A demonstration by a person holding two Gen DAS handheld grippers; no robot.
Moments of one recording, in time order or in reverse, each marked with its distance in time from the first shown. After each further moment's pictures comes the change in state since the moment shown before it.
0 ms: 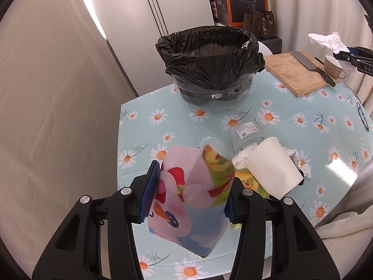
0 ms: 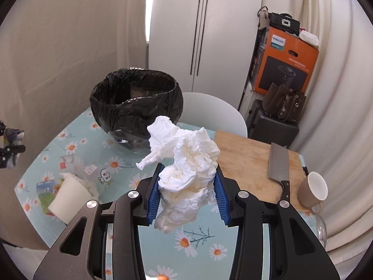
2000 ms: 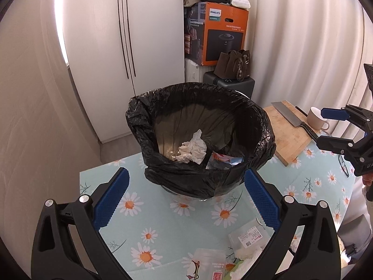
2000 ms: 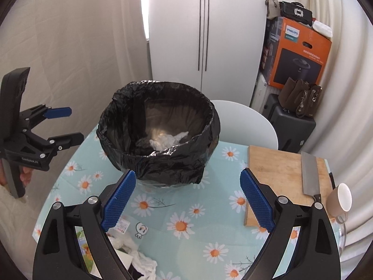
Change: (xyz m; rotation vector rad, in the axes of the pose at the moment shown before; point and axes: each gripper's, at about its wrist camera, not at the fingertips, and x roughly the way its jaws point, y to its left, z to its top) left arm 0.094 0.055 0.138 -0.023 -0.196 -0.295; right arm 0.070 0.073 0.083 0.089 0.079 0.044
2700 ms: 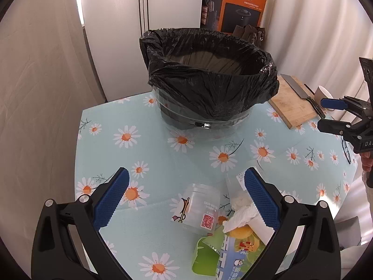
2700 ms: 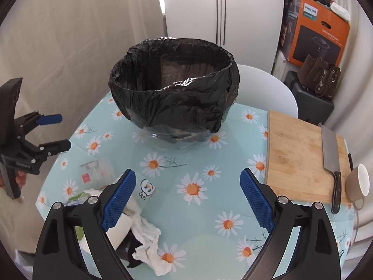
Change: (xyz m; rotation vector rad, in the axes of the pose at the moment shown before) left arm -0.007 -0.009 -0.092 -0.114 0.168 0.028; right arm 0.027 0.002 -0.059 -0.032 0.150 0.113
